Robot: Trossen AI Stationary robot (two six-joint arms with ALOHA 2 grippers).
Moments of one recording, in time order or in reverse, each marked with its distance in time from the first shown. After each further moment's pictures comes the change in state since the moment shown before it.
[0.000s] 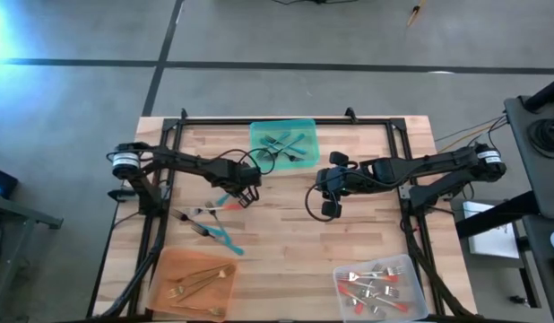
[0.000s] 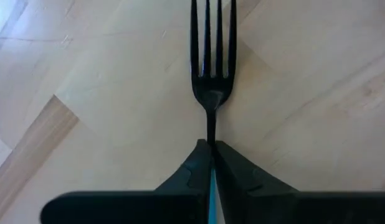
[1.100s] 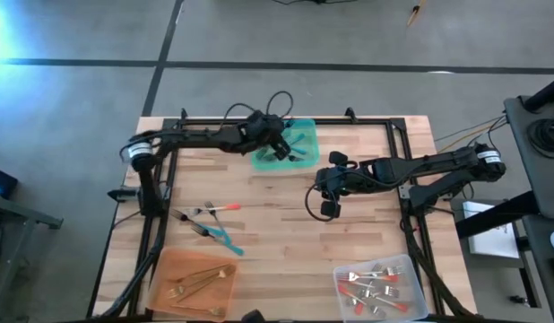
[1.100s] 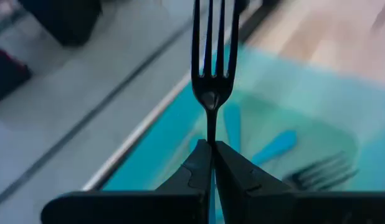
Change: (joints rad) left arm 0.222 0.102 0.323 0.604 -0.133 0.571; right arm 0.000 0.000 0.000 0.015 0.000 0.000
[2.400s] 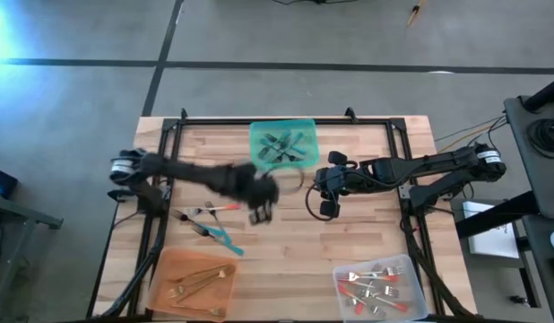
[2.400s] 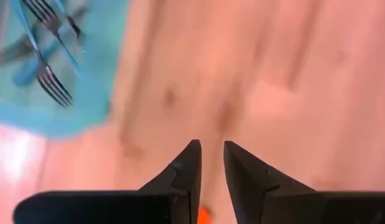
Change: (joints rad) left arm -0.430 -0.093 0.155 -0.855 0.117 -0.267; right arm 0.000 0.000 0.000 0.023 0.000 0.000
